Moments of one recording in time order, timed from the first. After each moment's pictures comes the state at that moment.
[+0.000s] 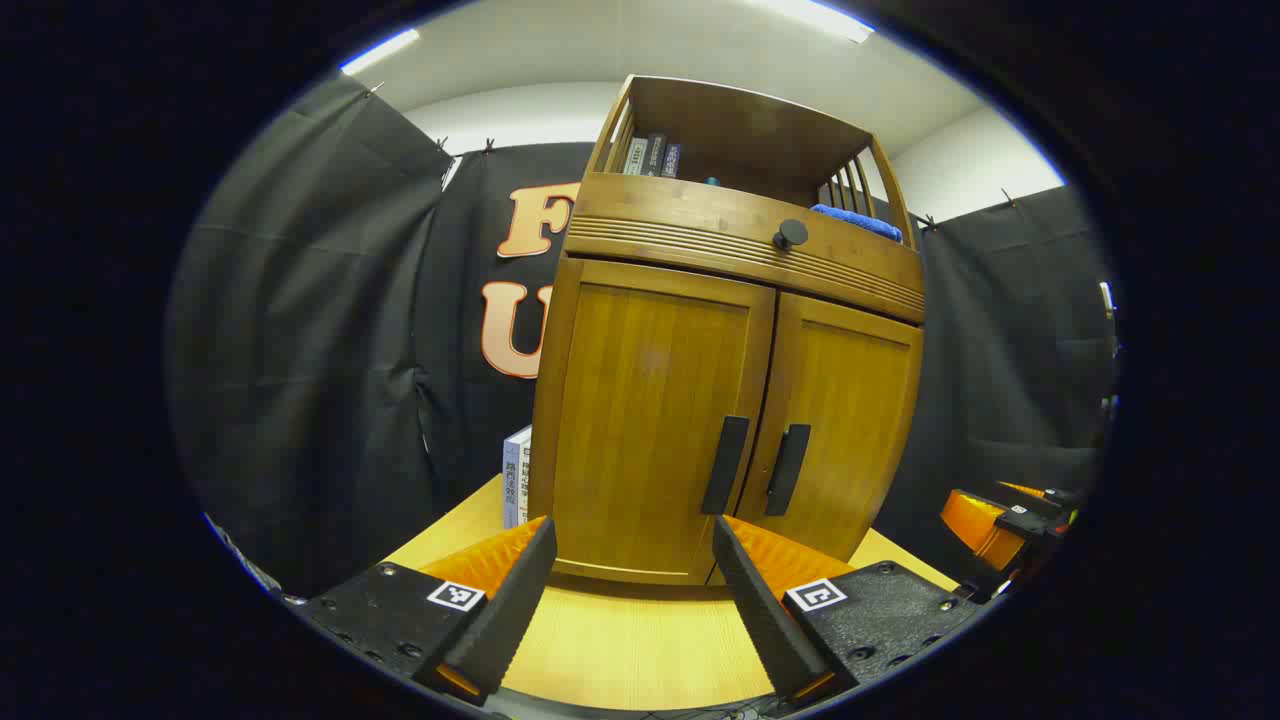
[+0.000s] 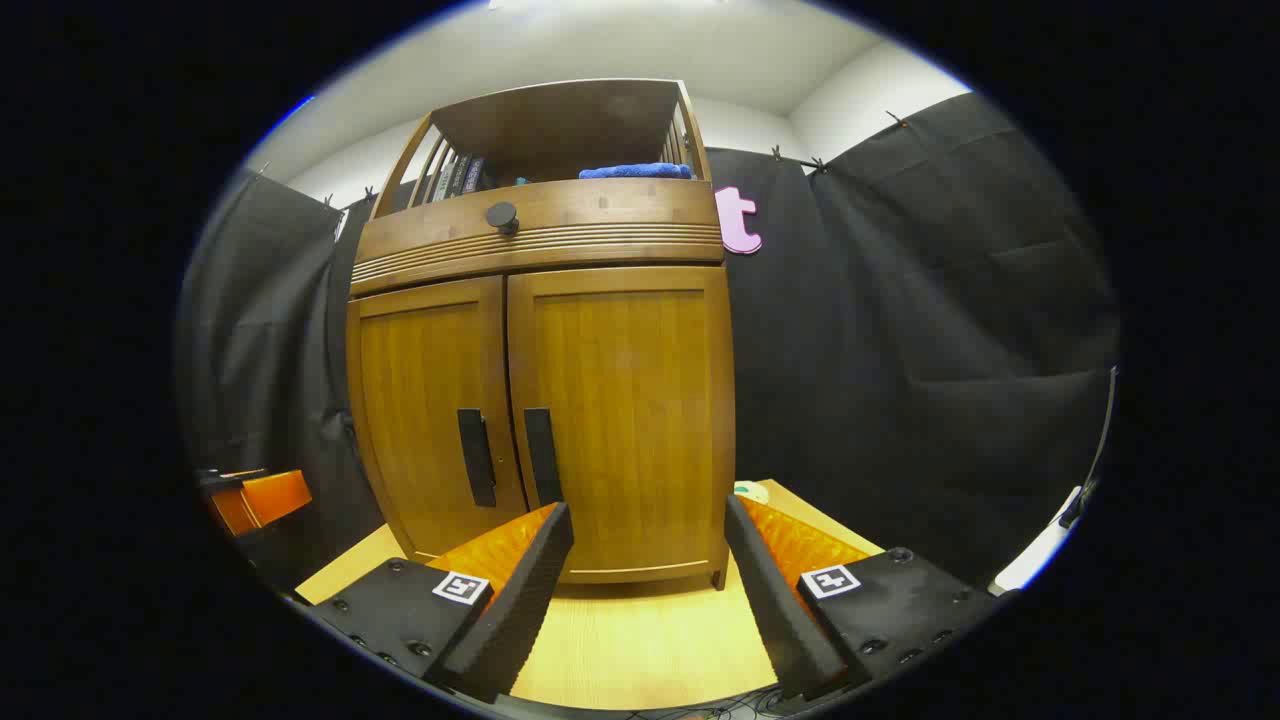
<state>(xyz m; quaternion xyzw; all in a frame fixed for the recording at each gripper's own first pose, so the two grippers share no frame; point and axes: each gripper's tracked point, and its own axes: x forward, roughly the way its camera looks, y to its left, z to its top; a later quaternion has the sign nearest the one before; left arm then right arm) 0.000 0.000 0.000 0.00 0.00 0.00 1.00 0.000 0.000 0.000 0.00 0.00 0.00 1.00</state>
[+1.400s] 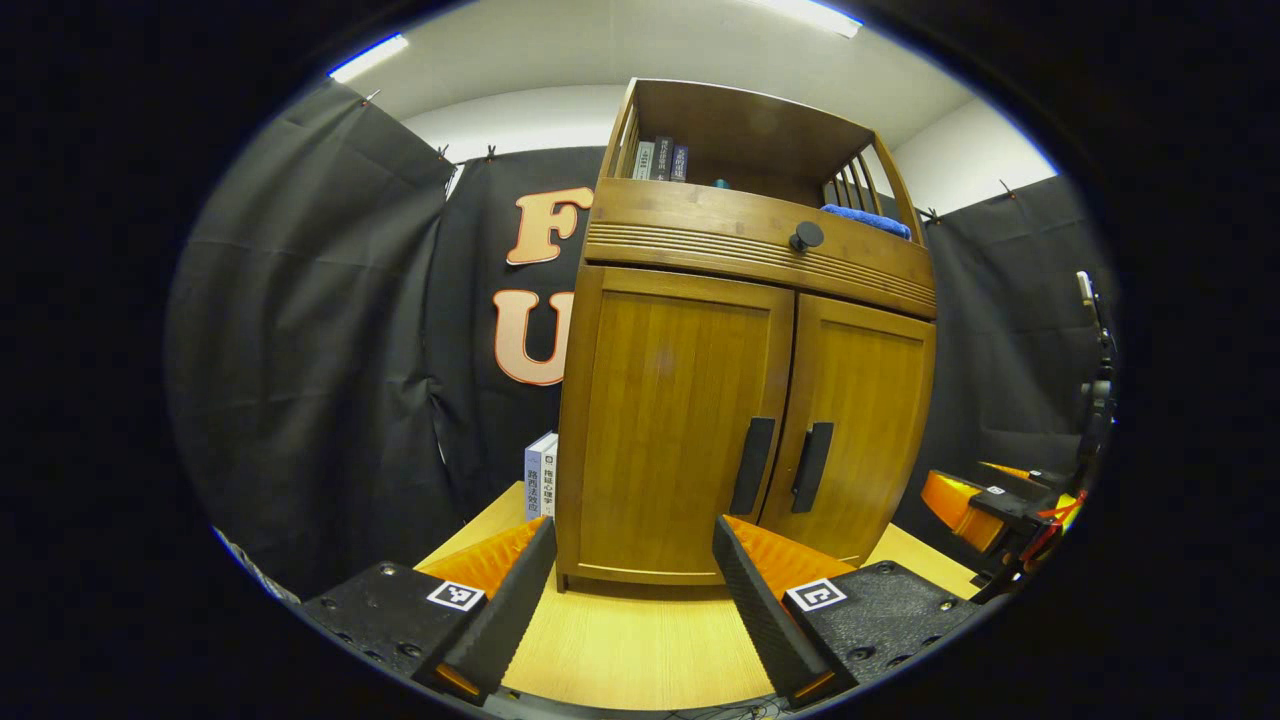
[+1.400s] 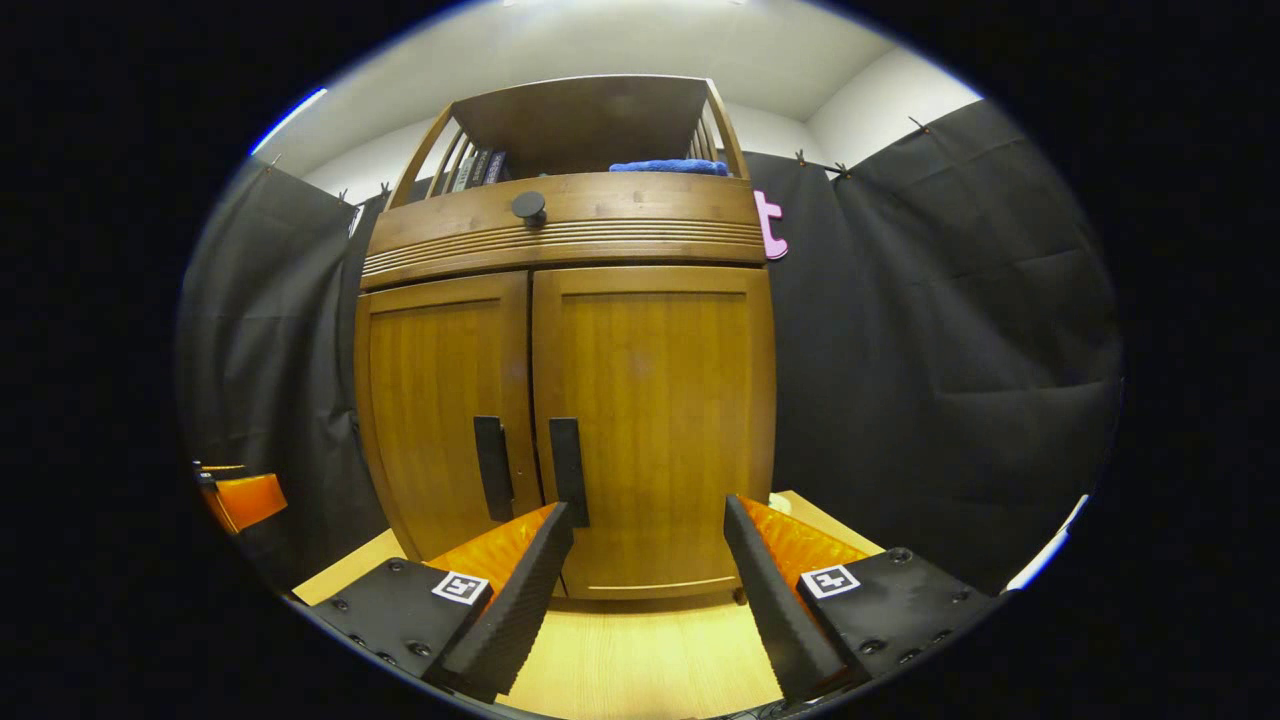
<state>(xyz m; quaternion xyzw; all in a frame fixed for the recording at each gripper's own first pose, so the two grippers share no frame) -0.003 0.011 0.000 0.02 -0.01 0.02 1.00 0.046 0.044 -0.001 0.00 0.00 0.04 1.00</state>
